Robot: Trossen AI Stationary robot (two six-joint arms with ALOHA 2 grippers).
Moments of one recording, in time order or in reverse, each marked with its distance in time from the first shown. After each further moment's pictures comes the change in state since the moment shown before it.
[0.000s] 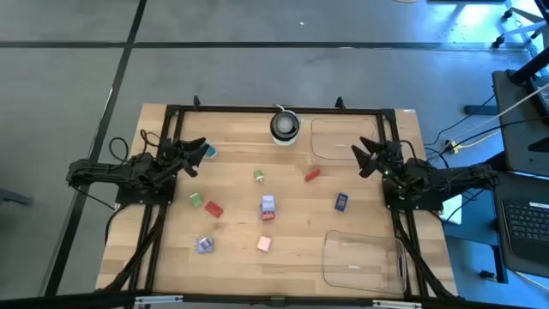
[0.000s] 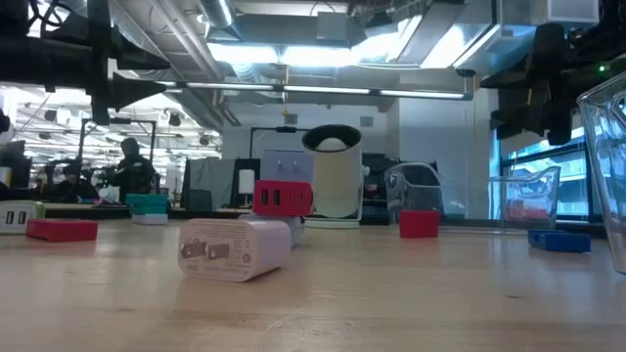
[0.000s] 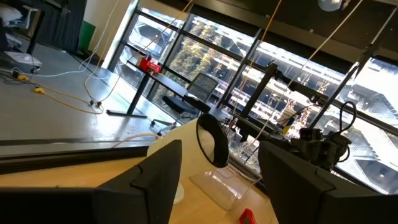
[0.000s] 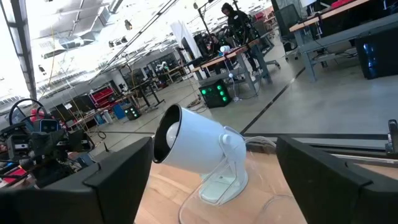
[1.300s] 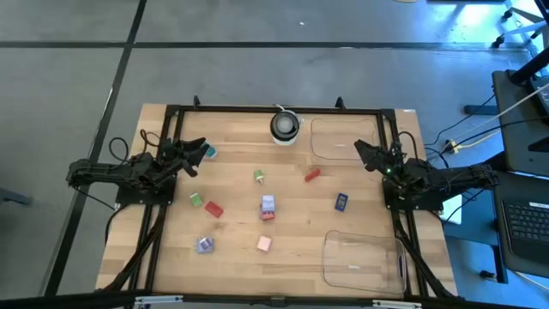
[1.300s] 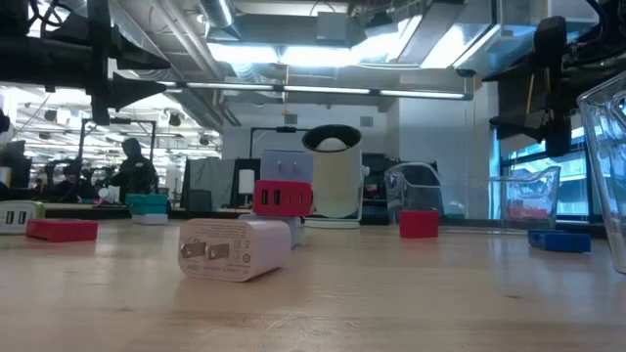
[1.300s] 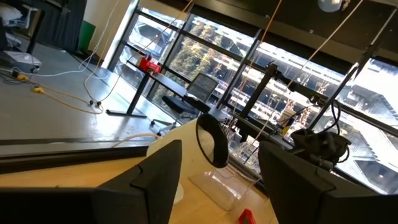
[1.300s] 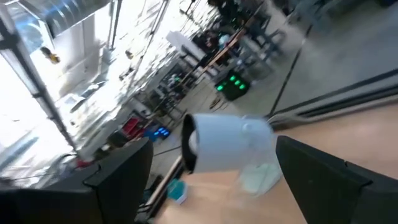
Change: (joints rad) left arm 0.000 0.000 0.000 0.003 -0.001 -0.003; right arm 0.001 0.000 0.000 -0.001 0.028 0.366
